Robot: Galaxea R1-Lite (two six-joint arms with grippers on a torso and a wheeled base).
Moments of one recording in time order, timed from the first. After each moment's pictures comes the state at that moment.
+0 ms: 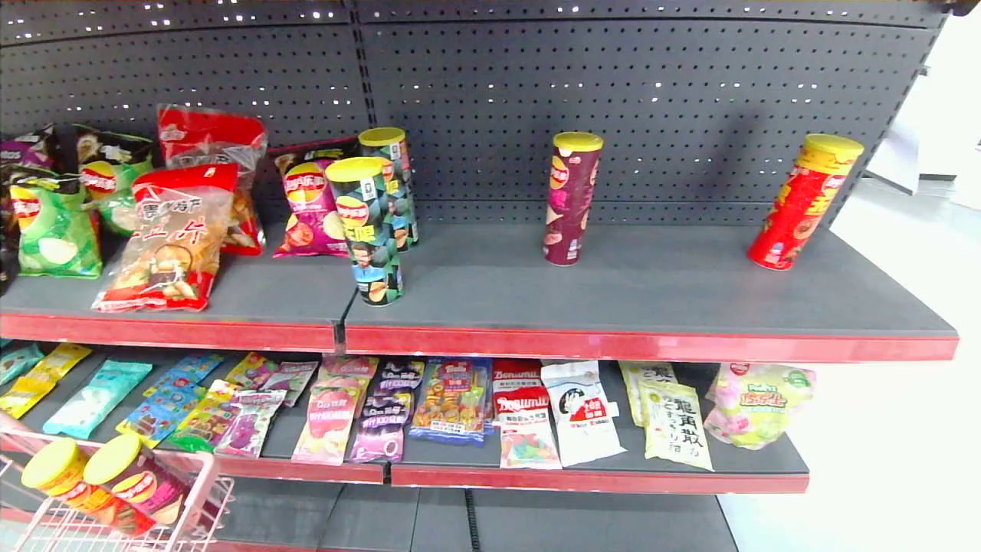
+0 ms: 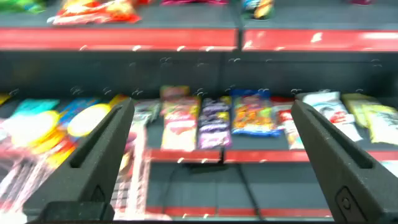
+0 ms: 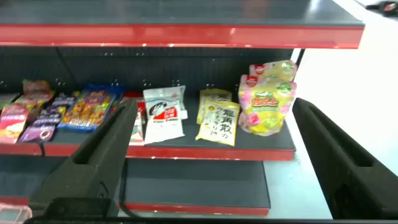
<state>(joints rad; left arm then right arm) 0.00 0.00 0.00 0.00 -0.02 0.00 0.00 0.00 0.00 0.00 0.00 -0.01</state>
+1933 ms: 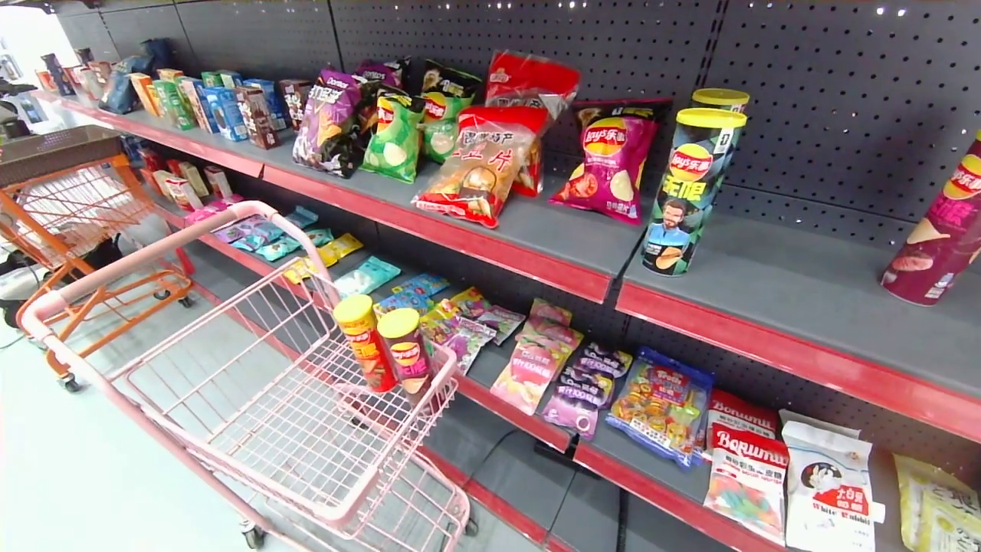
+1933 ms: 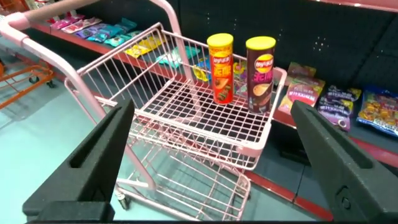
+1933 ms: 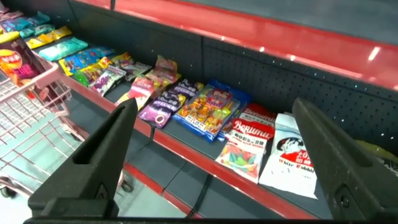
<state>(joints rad) 0.00 0.00 0.00 0.00 -0.02 0.00 0.00 0.00 0.00 0.00 0.00 0.00</state>
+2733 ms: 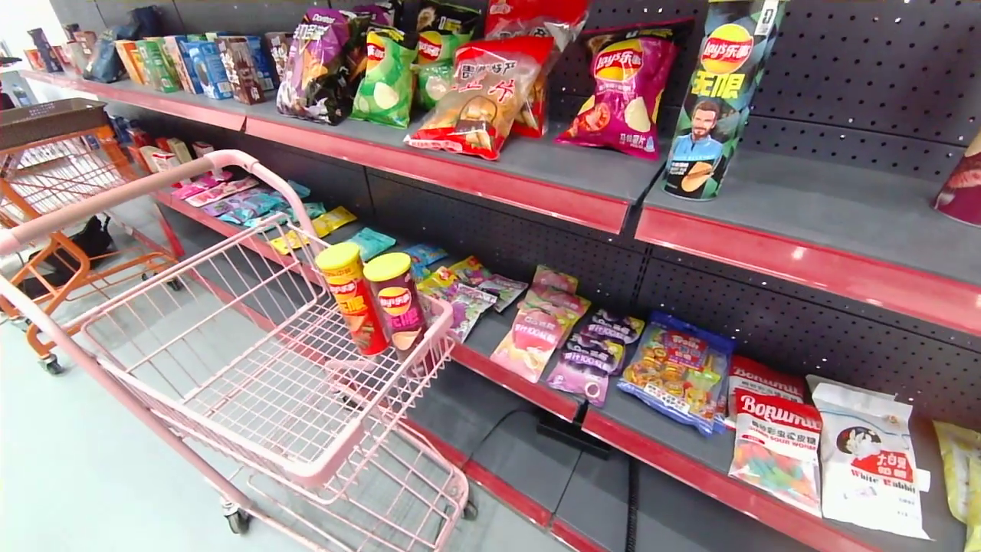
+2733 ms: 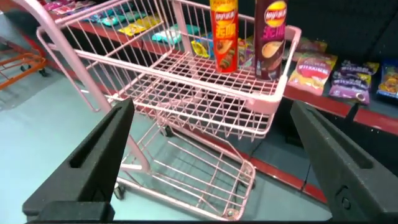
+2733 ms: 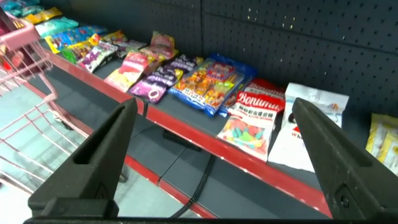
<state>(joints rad) 0.00 0.00 0.00 0.00 -0.03 0.00 0.00 0.00 0.00 0.00 0.00 0.00</state>
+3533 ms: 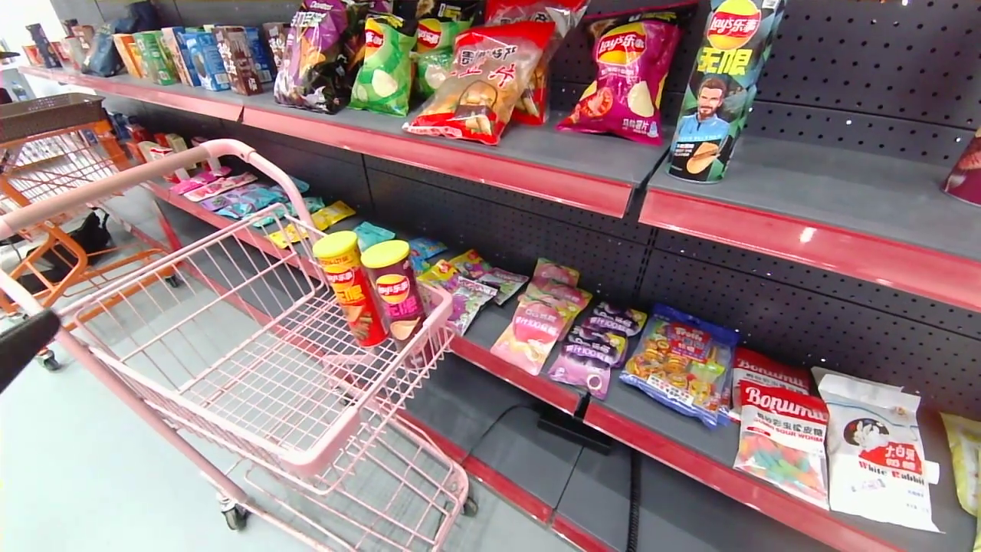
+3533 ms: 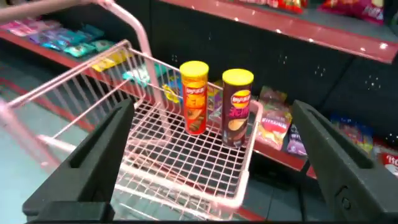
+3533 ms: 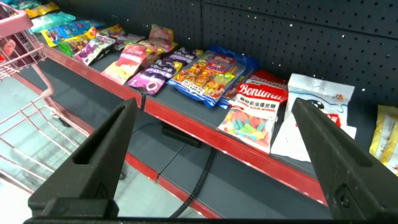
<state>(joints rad) -0.03 0.75 -0.47 -0.31 -0.10 -0.12 0.00 0.00 0.00 0.00 0.00 0.00</state>
